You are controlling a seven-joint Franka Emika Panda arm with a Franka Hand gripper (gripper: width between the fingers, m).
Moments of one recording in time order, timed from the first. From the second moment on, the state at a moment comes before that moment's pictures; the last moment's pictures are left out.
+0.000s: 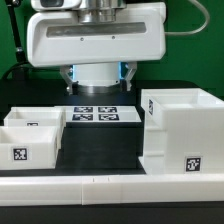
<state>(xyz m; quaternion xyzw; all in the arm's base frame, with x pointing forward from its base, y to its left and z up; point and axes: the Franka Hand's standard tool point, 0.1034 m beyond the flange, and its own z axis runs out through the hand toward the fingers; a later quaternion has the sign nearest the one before) 0.536 -0.042 0.109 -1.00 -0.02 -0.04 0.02</state>
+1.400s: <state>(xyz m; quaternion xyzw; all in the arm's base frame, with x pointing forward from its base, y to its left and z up) 0.513 -0.084 0.042 -1.00 -0.01 0.01 0.01</state>
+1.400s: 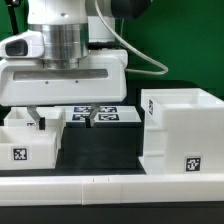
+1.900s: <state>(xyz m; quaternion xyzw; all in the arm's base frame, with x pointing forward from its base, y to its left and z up) 0.499 -0.094 0.017 -1.00 -0.01 0.02 0.00</state>
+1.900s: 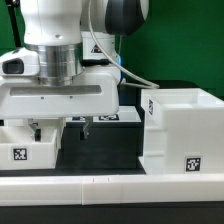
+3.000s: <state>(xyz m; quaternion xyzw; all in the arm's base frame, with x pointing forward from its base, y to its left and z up) 0.497 -0.095 0.008 -1.00 -0.01 0.02 0.00</state>
